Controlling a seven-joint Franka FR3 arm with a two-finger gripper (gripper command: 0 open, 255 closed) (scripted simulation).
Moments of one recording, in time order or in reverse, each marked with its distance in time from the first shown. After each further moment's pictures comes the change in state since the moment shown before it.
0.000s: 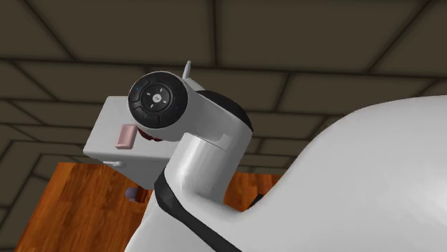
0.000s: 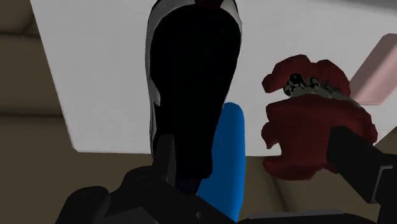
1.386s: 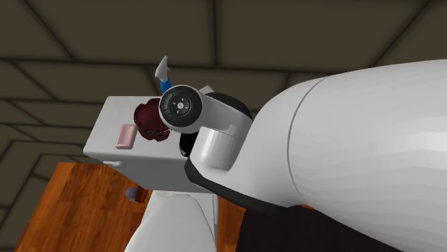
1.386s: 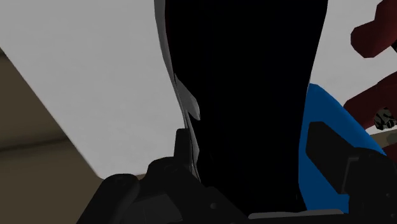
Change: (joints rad) arm 0.004 0.225 -0.125 0.091 -0.197 0.156 0.347
